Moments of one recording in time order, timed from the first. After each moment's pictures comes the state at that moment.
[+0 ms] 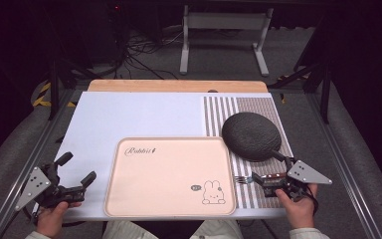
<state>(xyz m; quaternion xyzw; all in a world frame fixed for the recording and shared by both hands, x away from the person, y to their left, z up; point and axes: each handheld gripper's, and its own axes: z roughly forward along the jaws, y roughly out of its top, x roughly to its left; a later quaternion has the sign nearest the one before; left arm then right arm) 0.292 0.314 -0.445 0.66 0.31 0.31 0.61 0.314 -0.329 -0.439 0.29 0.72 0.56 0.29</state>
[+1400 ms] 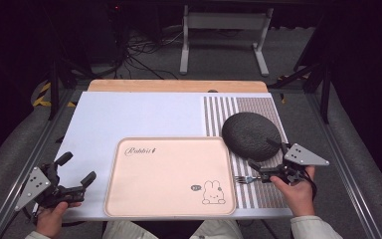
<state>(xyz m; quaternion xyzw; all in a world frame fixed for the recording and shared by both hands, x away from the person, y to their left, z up) 0.292 0.315 -0.444 0.66 0.31 0.31 0.61 0.344 -0.317 -0.407 0.29 0.72 0.56 0.27</state>
